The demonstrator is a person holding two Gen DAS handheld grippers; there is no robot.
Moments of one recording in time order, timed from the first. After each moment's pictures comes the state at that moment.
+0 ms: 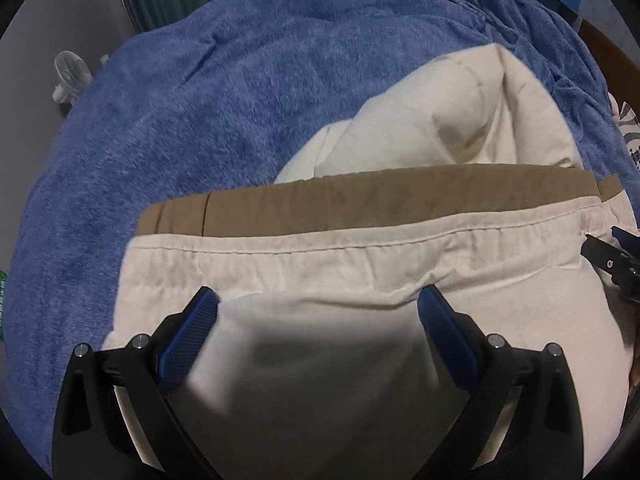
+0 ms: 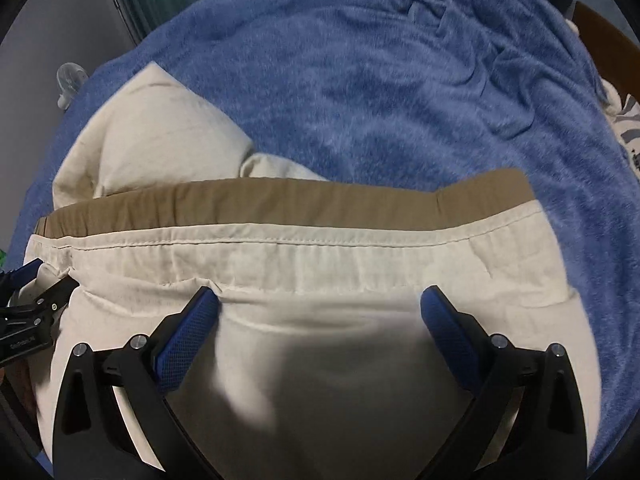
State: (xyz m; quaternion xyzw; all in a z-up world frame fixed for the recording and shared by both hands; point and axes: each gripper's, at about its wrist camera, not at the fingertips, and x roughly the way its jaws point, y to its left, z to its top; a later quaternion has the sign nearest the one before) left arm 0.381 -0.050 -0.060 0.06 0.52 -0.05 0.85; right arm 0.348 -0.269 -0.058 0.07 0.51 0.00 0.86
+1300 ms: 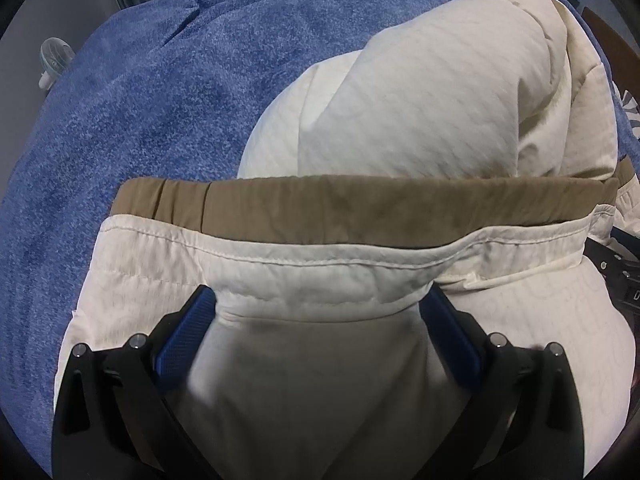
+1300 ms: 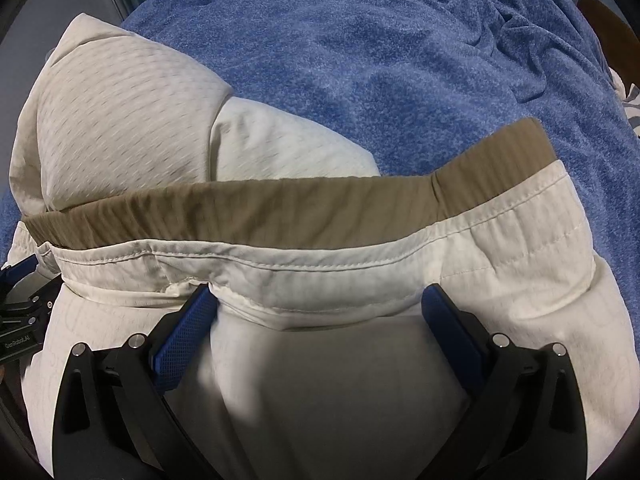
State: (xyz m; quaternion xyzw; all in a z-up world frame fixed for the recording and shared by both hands) left arm 0.391 -0.043 -0.103 0.06 0.55 -0.06 0.83; right arm 0.354 -0.266 -0.100 0.06 0.54 -0.01 0.84
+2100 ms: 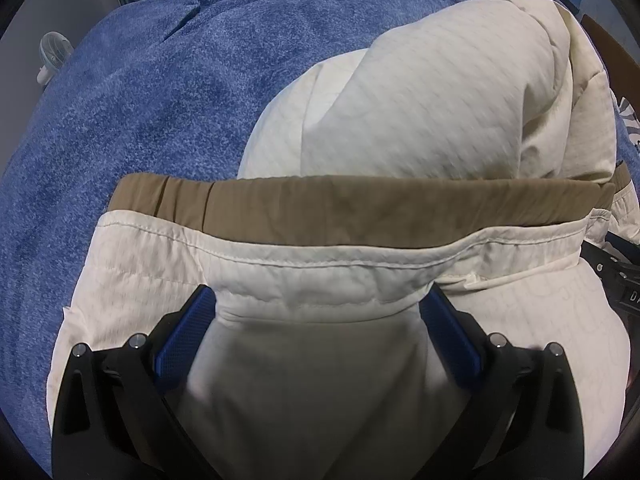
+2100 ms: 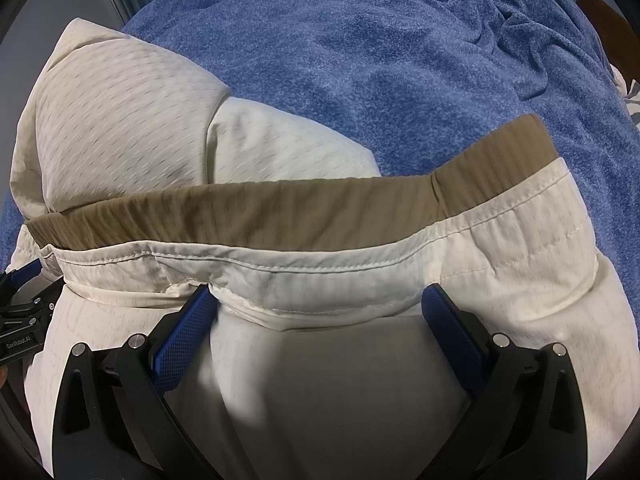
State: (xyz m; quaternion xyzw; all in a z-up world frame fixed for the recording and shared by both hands) left arm 0.390 -0.038 -0.107 0.04 0.55 -0.07 0.83; right arm 0.358 -0.266 -0.104 0.07 0.53 -0.01 0.84
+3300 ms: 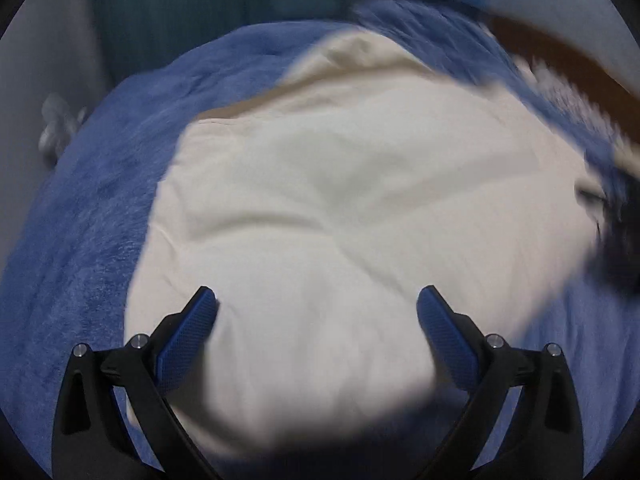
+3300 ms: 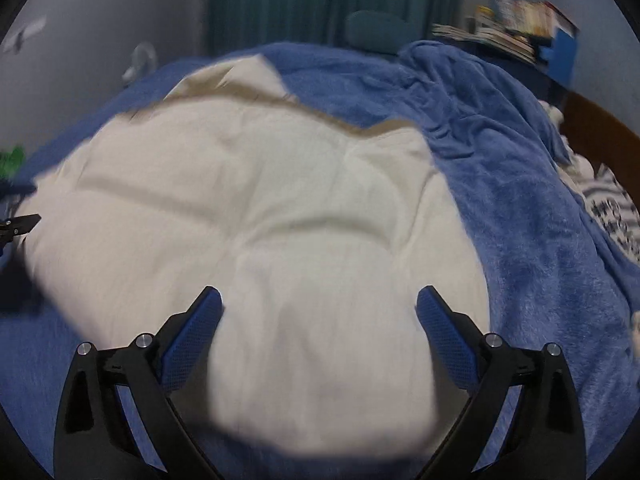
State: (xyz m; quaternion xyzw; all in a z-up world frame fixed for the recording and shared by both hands) left arm 0.146 -0.003 -0.064 0.15 0.43 -0.14 0.88; right arm 0.118 -0.311 -0.063 -0.08 0.37 0.06 0.92
